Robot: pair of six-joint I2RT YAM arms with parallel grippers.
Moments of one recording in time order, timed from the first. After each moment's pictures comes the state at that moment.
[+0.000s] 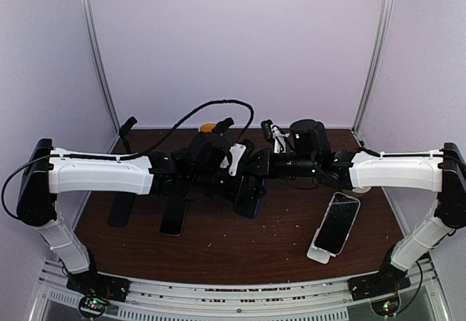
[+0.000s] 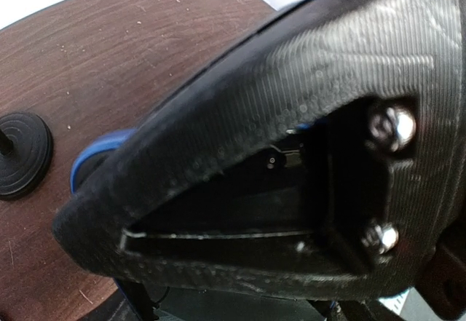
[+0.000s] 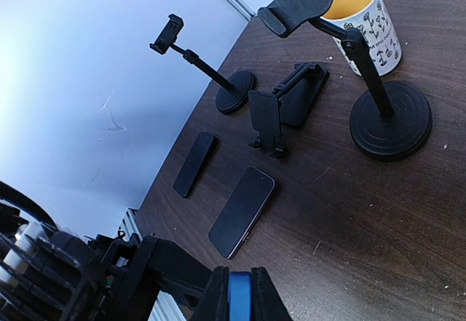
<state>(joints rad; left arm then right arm) -1.07 1.68 1.24 -0.15 0.02 -0.44 0.83 1.53 1.02 0.14 -0.26 0.71</state>
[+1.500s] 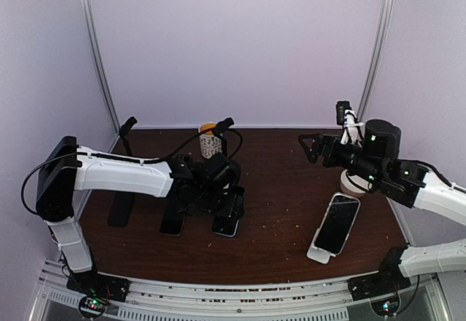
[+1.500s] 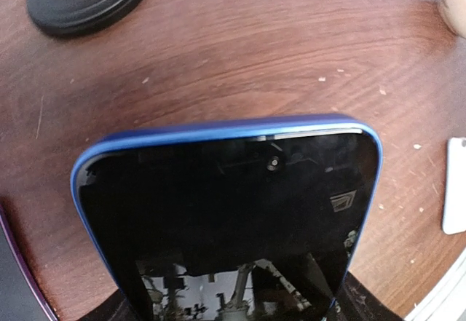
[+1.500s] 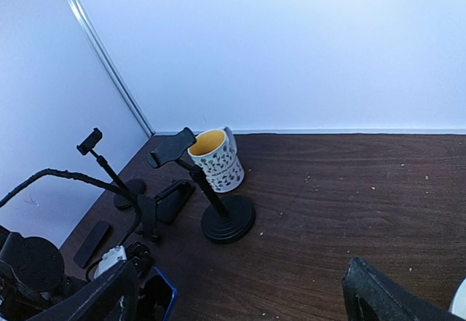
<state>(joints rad) -1.05 1.82 1.25 -0.43 -0.12 -0.65 0.70 0.98 0.79 0.00 0.15 0.40</state>
